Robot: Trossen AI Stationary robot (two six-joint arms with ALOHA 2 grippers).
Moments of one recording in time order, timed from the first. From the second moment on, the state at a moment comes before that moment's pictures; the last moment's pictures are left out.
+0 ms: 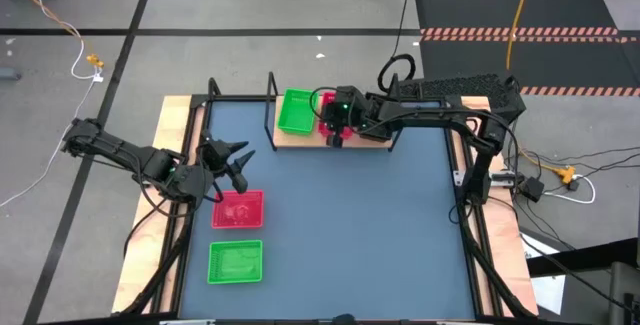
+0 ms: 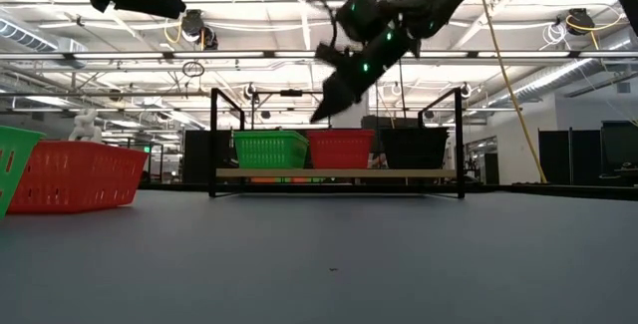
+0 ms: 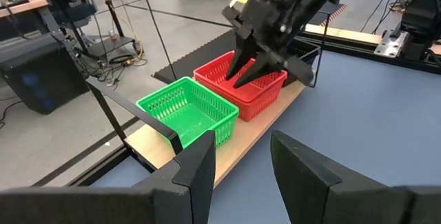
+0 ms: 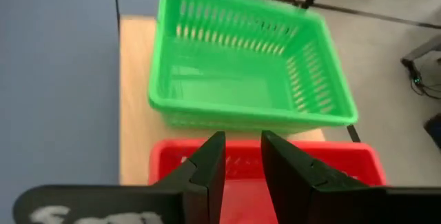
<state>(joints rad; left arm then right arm) -0.38 0.81 0.74 -0.52 -1.00 -0.45 -0.41 1.81 1.25 -0.06 0.03 -0.37</state>
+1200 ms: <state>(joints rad) -0.36 0.83 0.74 -0.59 -0.97 -0.43 0.18 2.38 1.89 -0.29 0.37 -1.15</state>
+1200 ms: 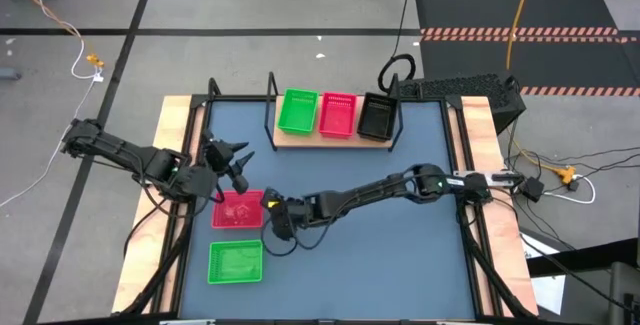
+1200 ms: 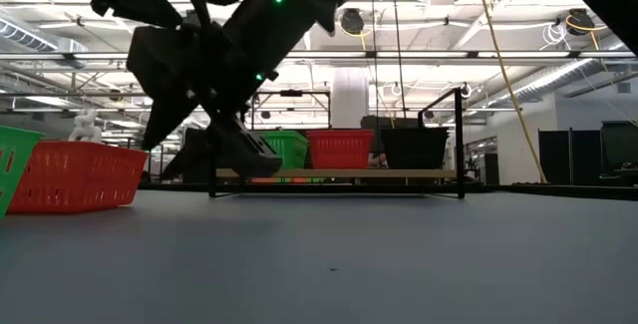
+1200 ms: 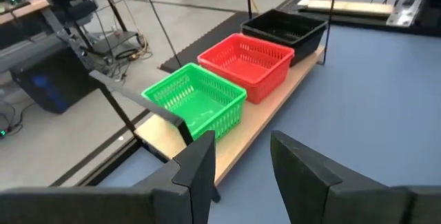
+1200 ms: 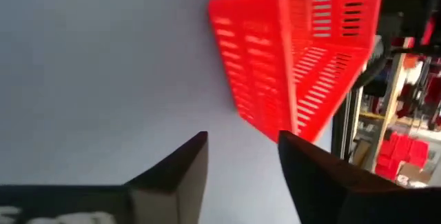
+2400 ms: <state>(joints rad) -0.42 0.82 0.74 -0.49 -0.94 -0.44 0.16 2.30 1.86 -0.44 0.18 -0.70</state>
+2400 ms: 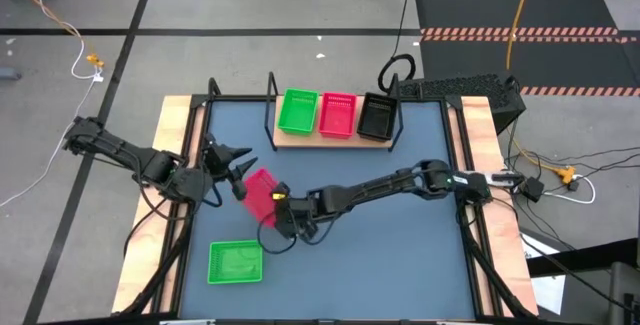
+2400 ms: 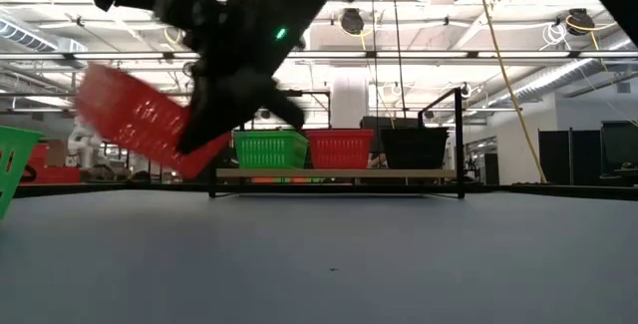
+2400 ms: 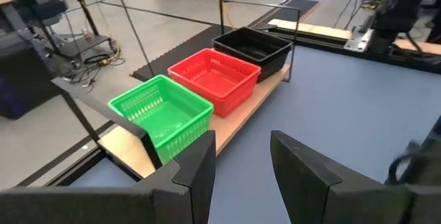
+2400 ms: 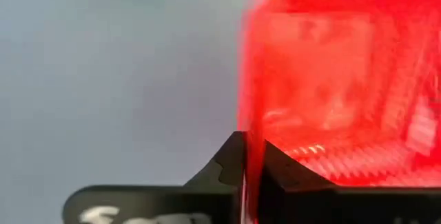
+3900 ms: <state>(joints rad) -0.52 0.82 0.74 -0.35 -0.94 -0.26 -0.29 1.98 1.86 -1.07 0.31 -0.17</state>
